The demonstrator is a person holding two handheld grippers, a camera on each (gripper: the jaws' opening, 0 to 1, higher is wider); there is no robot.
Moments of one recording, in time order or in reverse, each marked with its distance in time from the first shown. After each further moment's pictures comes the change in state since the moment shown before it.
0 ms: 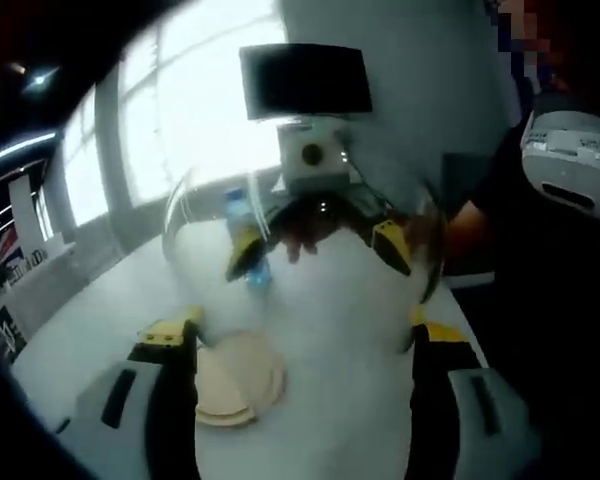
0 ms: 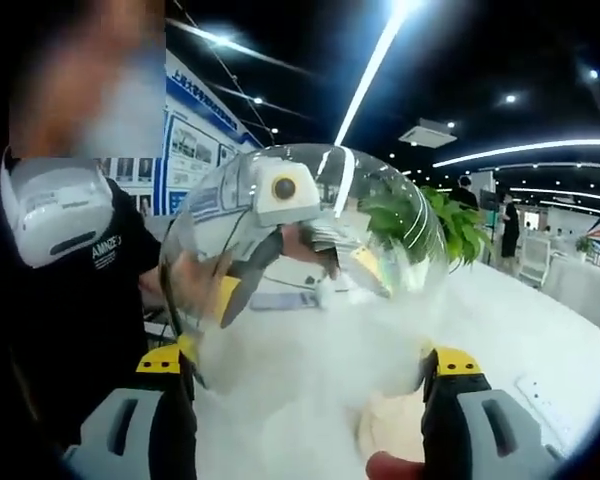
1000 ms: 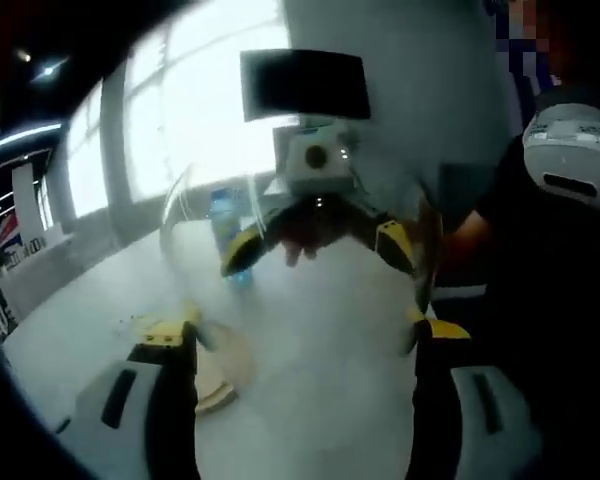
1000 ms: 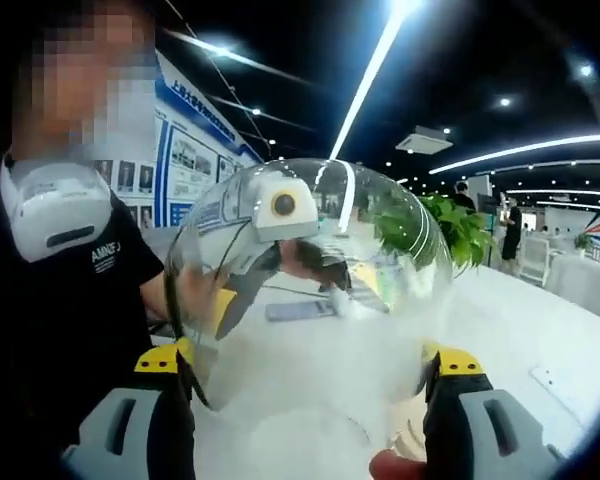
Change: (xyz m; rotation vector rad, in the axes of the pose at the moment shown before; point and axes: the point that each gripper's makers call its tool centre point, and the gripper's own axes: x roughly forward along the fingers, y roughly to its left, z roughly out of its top) left arm -0.005 -0.045 -0.002 -0.055 -0.024 0.001; right arm -0.001 0.041 0.001 0.024 -0.046 -0.007
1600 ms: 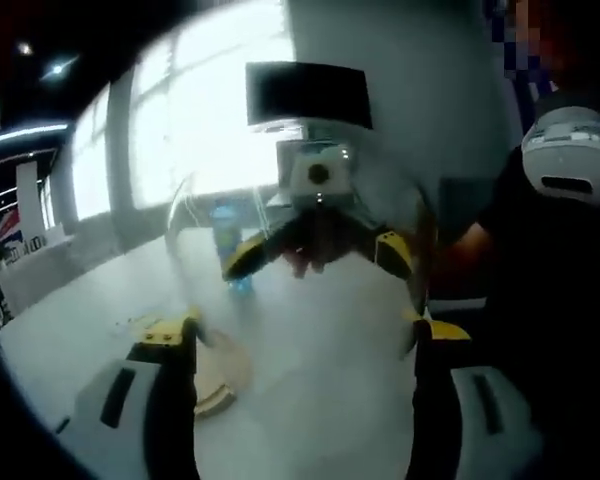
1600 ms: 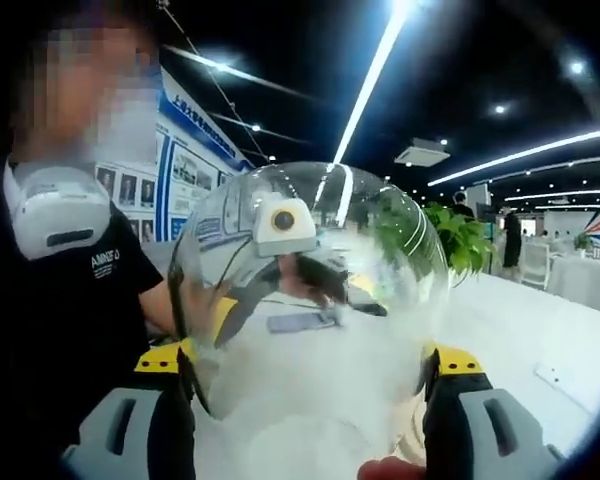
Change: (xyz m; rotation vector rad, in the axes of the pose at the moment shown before) left arm 0.000 0.000 -0.001 -0.028 -0.095 0.021; right arm -0.003 0.000 -0.004 0.024 -0.068 -0.006
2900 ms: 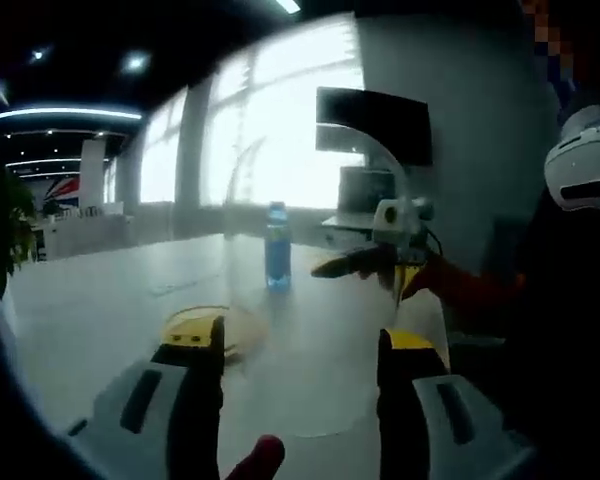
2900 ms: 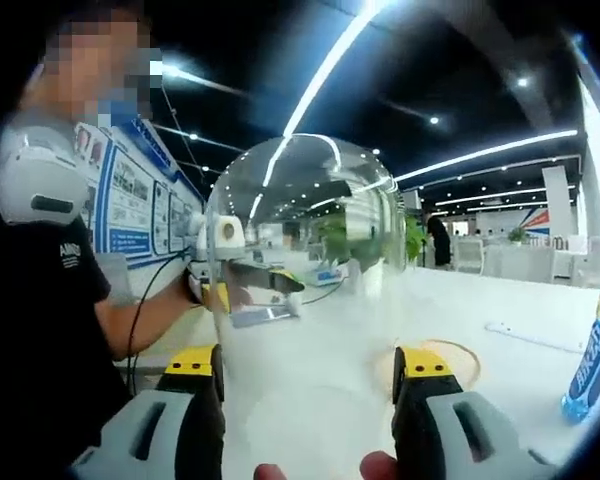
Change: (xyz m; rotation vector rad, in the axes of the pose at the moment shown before) left arm -0.043 -0.010 -0.027 -0.145 -0.104 0.294; right arm -0.040 0.015 -0.037 0.036 -0.060 -0.337
